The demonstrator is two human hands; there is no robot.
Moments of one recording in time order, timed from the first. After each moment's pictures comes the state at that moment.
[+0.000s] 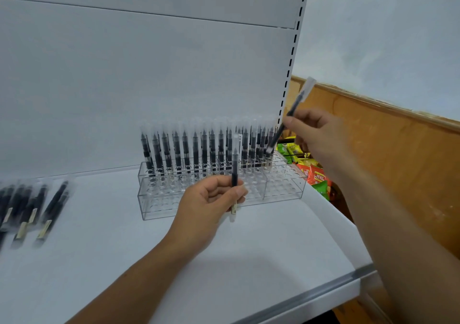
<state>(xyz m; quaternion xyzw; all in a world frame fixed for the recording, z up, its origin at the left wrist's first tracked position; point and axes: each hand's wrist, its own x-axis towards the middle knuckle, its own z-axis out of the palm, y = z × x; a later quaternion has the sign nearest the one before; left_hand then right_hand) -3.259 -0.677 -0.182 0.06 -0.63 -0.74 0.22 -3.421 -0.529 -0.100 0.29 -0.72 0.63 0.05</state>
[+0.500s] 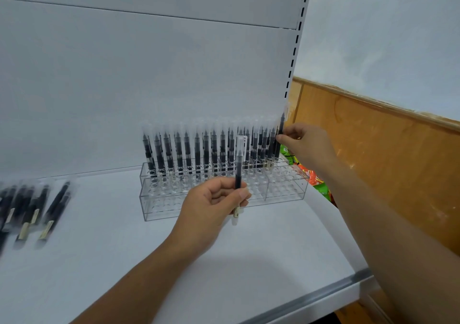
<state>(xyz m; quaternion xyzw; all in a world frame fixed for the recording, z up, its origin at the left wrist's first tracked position) -3.261 -0.676 -0.183 0.06 -0.64 -0.73 0.22 -3.467 -0.546 -0.128 0.27 -0.86 0.42 0.12</state>
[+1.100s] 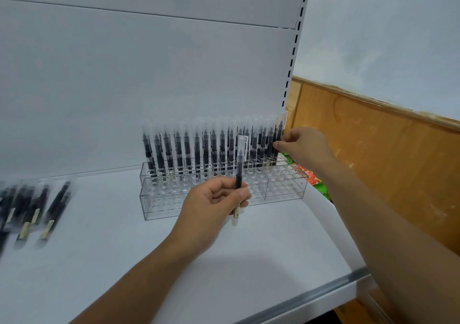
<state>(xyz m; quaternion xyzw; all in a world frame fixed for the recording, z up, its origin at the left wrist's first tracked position) -3.263 -0.678 -0.186 0.05 -0.65 -0.73 0.22 -3.465 -0.548 -0.127 0.24 -0.90 0.35 0.09</state>
